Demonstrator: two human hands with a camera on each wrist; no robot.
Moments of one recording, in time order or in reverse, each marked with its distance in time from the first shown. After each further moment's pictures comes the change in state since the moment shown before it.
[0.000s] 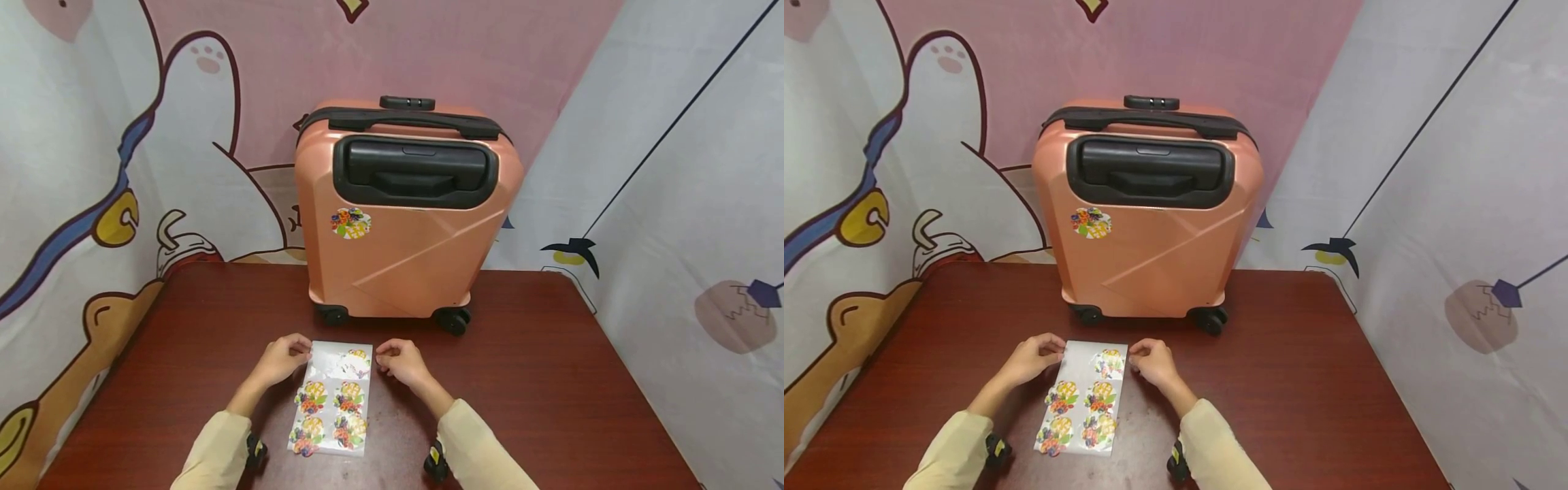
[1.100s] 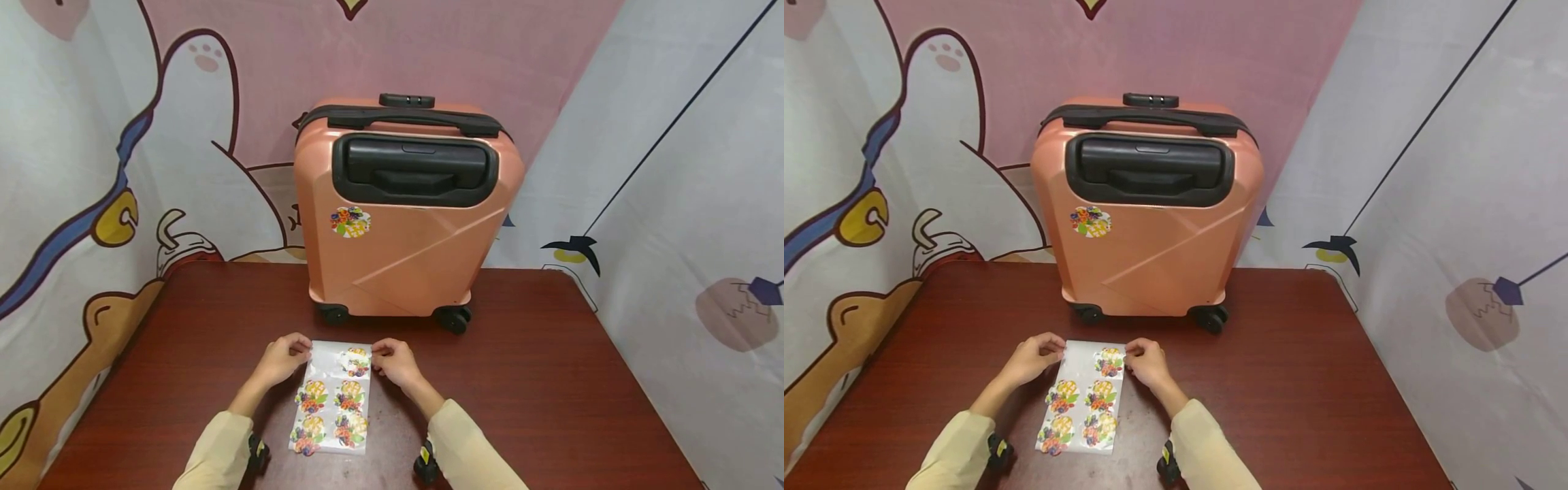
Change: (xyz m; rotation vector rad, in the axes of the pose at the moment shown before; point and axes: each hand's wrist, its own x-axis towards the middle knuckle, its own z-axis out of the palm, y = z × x) left_hand 0.000 -0.004 0.005 0.005 0.042 -0.016; right_hand 0.006 0.008 0.018 0.089 0.030 -0.033
